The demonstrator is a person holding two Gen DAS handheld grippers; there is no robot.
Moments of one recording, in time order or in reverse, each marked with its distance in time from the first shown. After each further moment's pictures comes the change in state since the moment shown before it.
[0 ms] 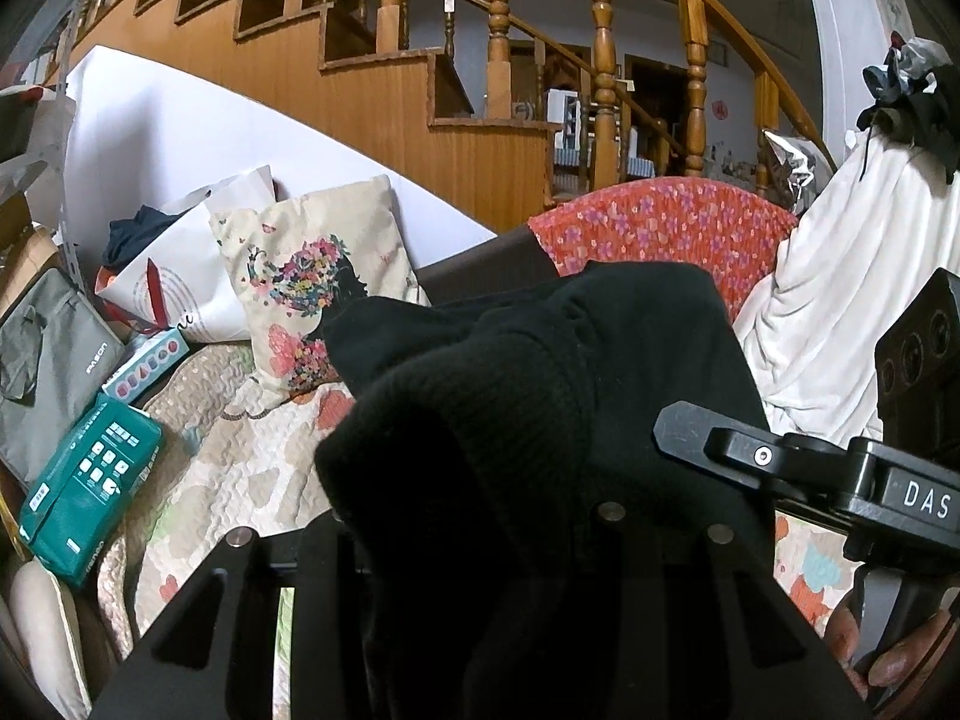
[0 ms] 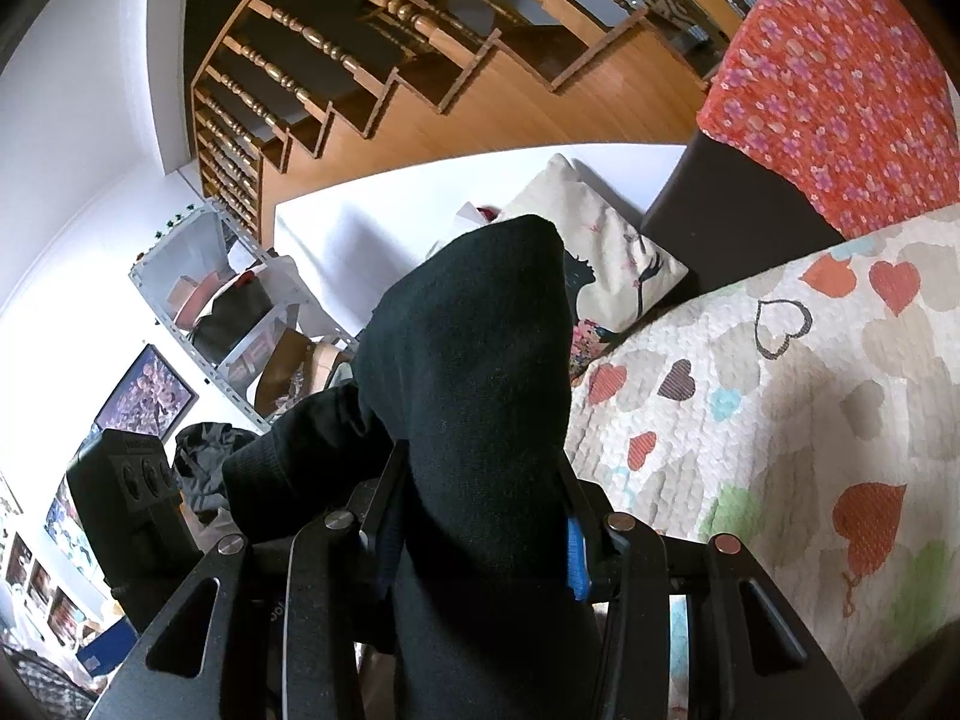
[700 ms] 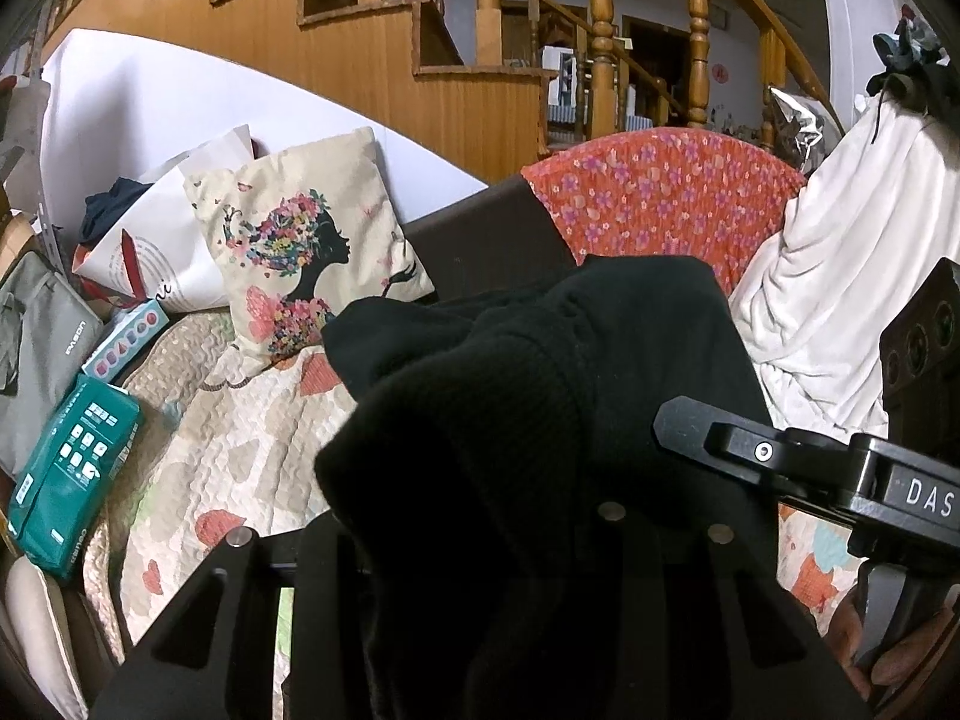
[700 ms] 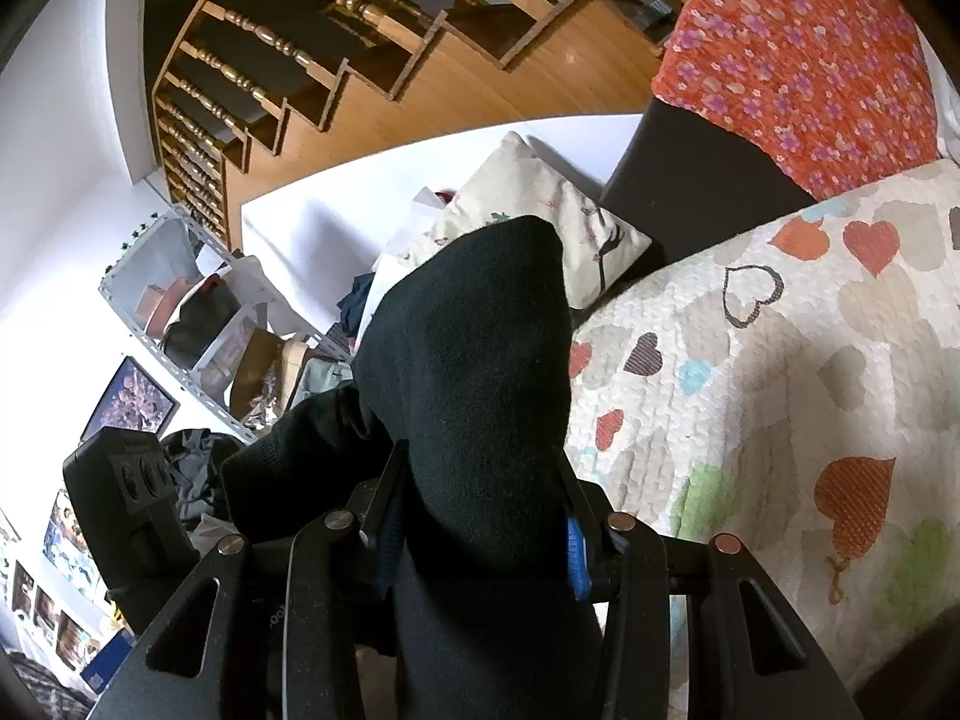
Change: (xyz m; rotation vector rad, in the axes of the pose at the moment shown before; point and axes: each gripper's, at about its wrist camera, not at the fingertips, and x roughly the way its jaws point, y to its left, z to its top) left arm 0.045 -0.012 -0.010 0.011 0.106 -0.007; right arm 0.014 -0.040 -0.003 0.068 0.039 -0.049
